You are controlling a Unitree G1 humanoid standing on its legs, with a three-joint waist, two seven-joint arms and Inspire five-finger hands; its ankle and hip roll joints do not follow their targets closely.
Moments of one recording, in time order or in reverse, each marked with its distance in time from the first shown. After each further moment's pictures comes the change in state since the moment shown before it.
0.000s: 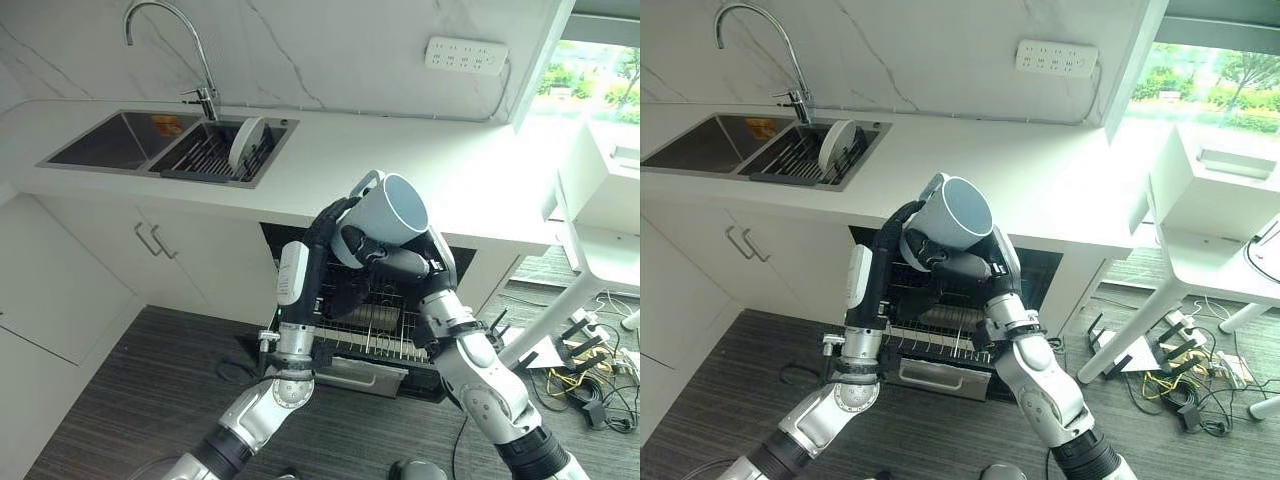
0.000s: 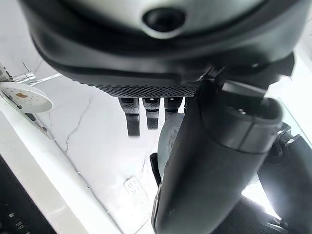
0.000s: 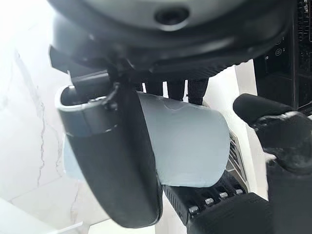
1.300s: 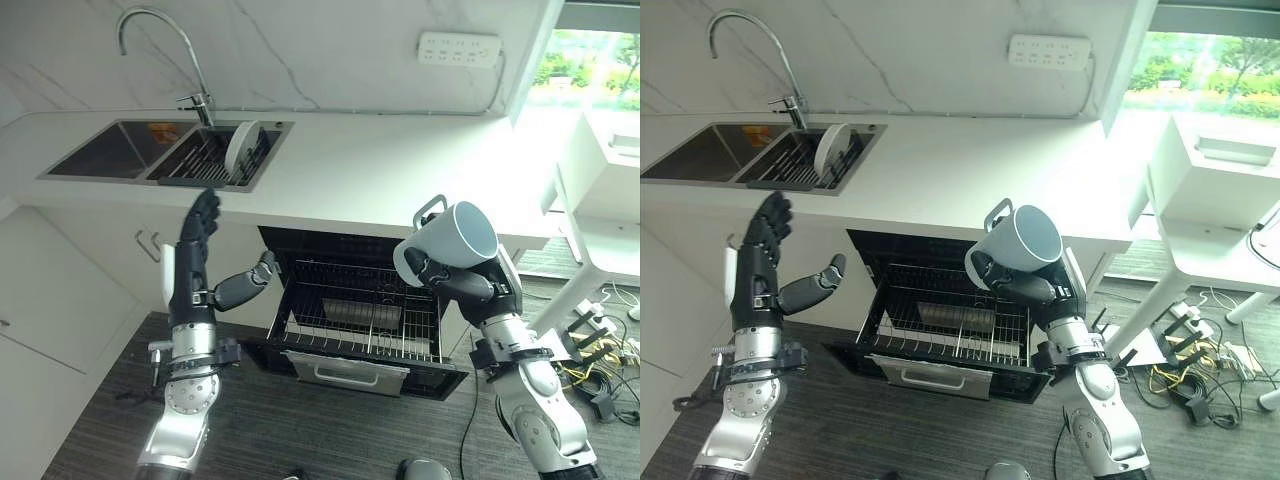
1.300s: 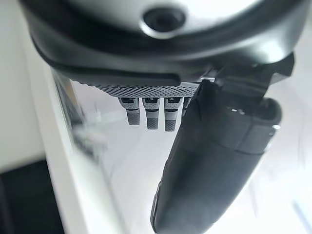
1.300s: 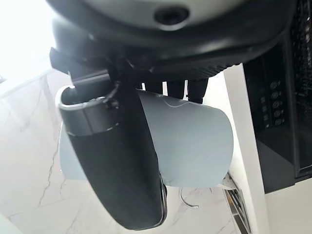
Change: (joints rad) left arm 0.209 0.119 0.504 -0.161 -0.474 -0.020 -0.547; right arm 0.238 -0.053 -0.296 0.000 -0.068 -0.033 0.247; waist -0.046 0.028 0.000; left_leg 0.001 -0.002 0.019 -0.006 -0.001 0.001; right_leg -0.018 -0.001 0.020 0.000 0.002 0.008
